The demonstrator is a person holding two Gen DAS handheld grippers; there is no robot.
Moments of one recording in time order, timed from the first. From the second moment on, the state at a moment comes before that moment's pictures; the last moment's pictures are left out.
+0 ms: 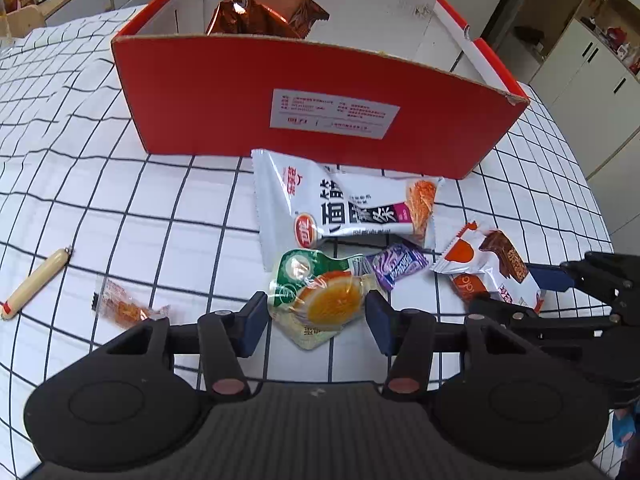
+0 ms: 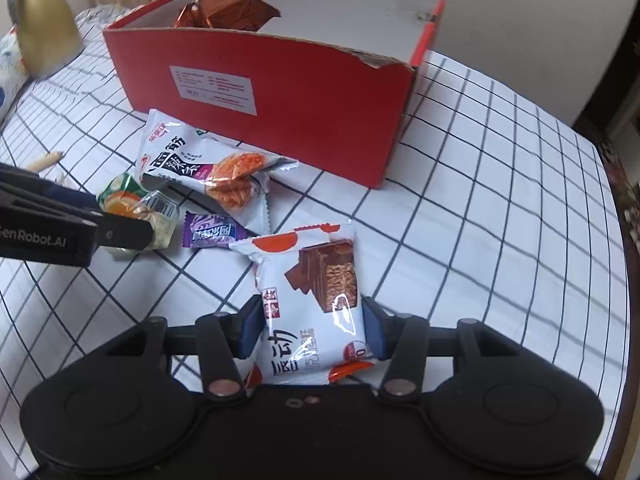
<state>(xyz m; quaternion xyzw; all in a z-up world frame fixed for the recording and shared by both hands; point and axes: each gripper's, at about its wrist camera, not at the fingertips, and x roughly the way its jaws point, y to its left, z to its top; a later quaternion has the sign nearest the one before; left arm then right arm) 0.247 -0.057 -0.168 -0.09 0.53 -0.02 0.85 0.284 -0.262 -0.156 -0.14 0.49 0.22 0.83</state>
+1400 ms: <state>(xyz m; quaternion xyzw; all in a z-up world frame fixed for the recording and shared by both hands) 0.175 -0.040 -0.159 -0.13 0.54 -0.03 0.83 0.199 -0.268 -0.115 -0.04 0.48 0.23 0.84</state>
